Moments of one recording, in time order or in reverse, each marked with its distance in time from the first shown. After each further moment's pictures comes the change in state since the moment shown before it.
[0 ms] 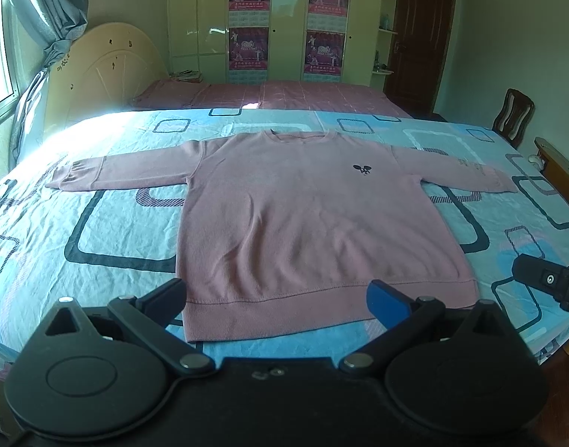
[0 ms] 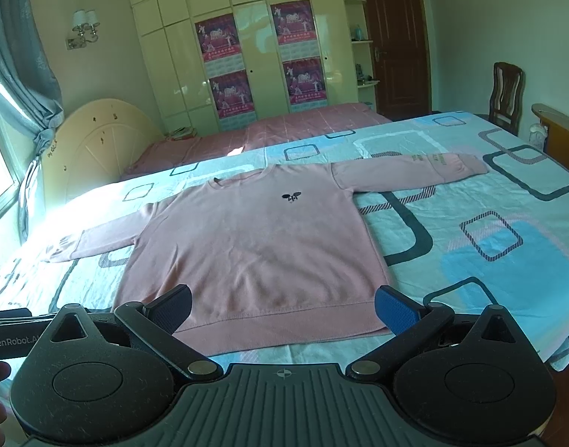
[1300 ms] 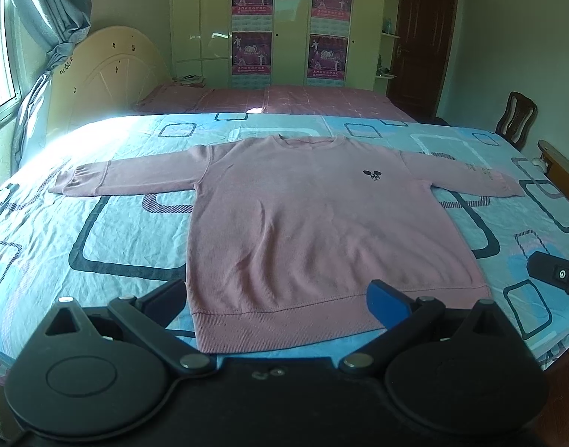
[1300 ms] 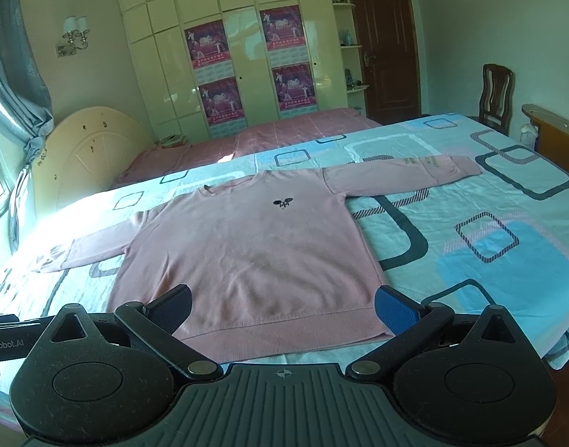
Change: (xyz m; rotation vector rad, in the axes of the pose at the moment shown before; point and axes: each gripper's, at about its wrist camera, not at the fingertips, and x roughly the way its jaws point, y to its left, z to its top) left arm 0.012 0.017 0.004 0.005 -0.017 0.008; right arm 0.007 0.002 0.005 0.035 -0.014 -0.030
